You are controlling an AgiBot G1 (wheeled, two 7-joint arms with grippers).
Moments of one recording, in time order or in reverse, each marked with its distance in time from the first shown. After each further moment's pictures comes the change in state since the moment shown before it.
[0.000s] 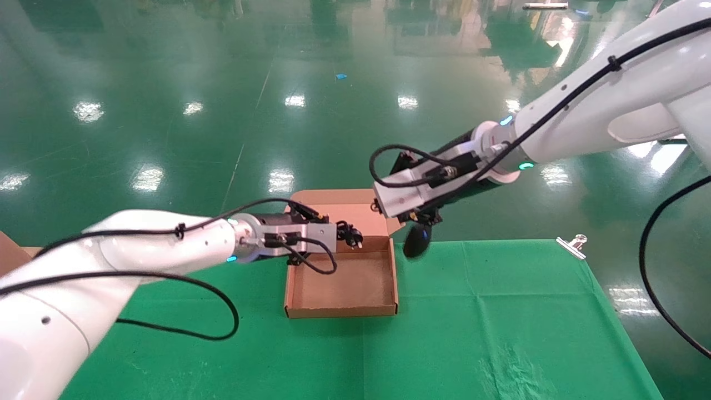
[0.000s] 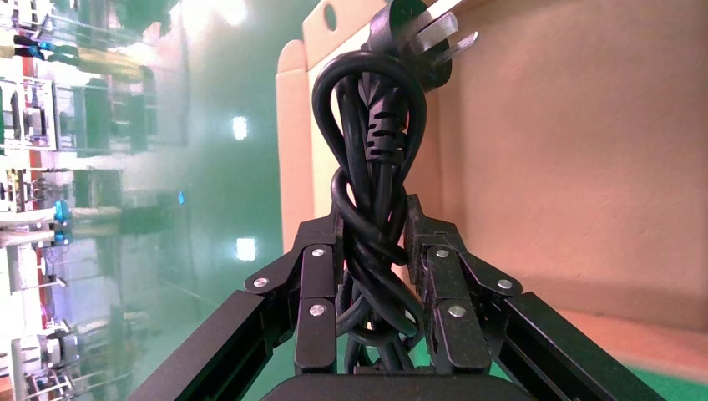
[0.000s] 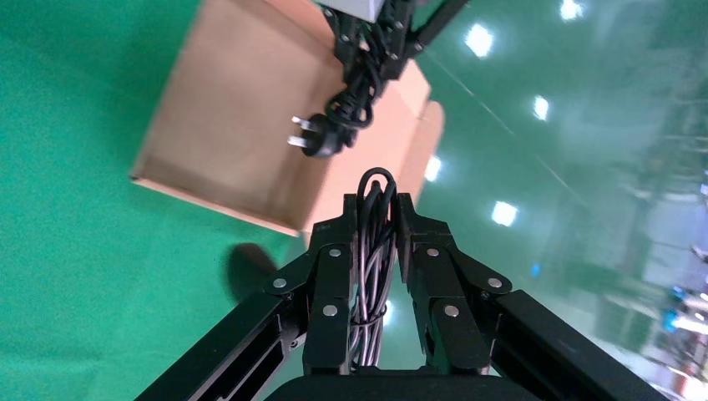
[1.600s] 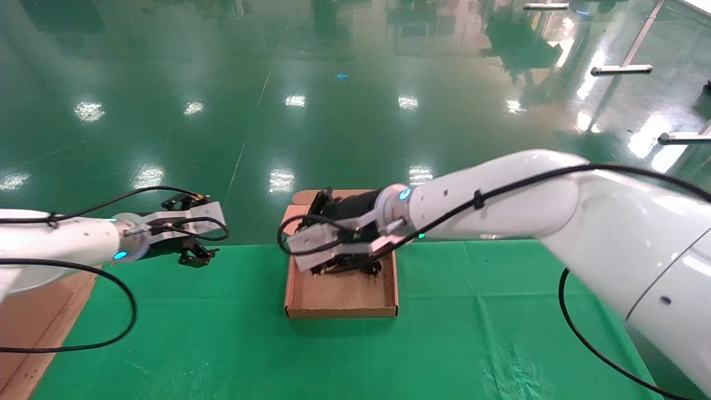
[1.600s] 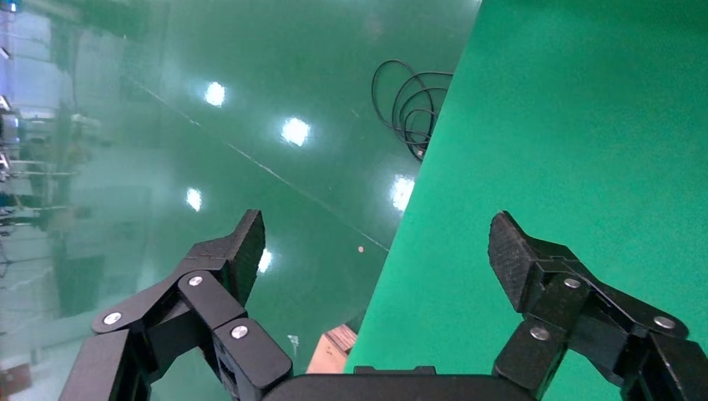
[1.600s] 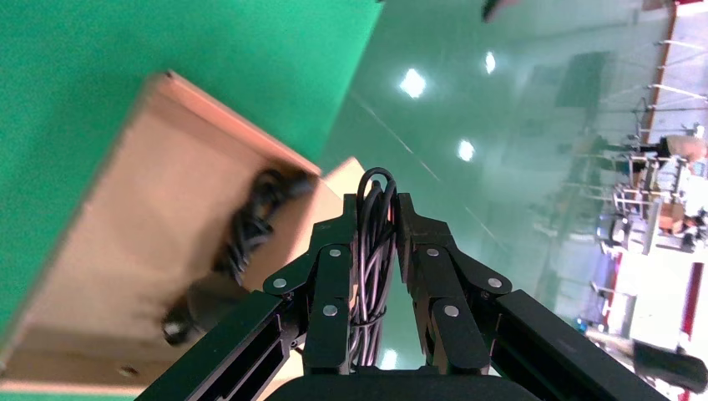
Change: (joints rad) left arm -0.048 -0.146 0.138 0.258 -0.314 -0.053 -0.005; right arm -0.188 -0.027 -0.321 0.358 0.149 0.456 0.149
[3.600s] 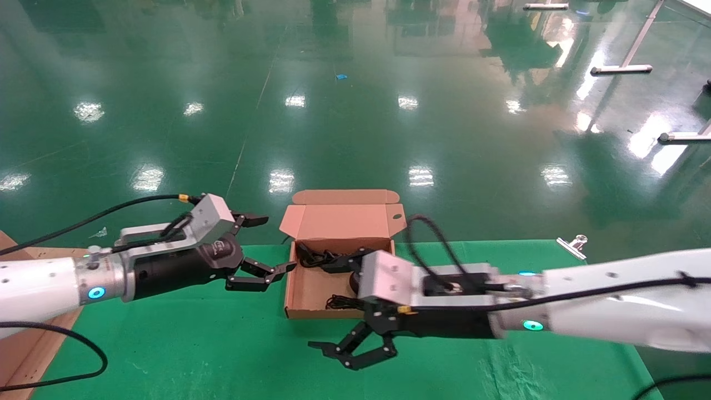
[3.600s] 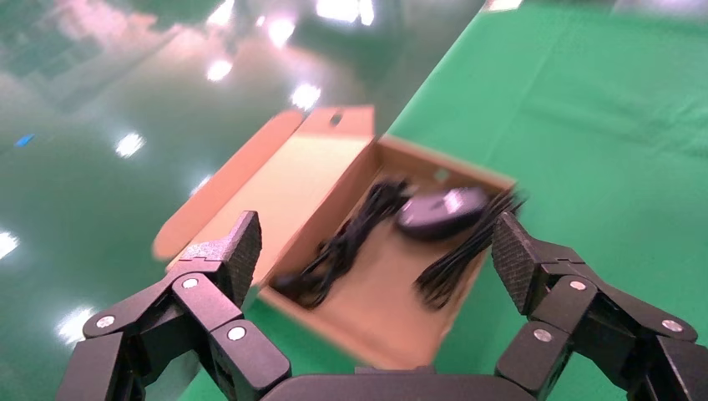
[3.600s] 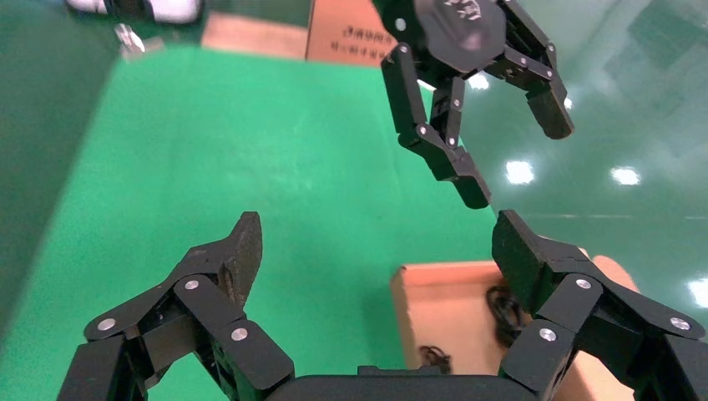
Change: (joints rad) left arm 0.289 -0.305 -0.374 -0.538 -0.339 0.446 -0.237; right arm -0.385 0.382 0.500 0.298 0.349 -0.373 0.311
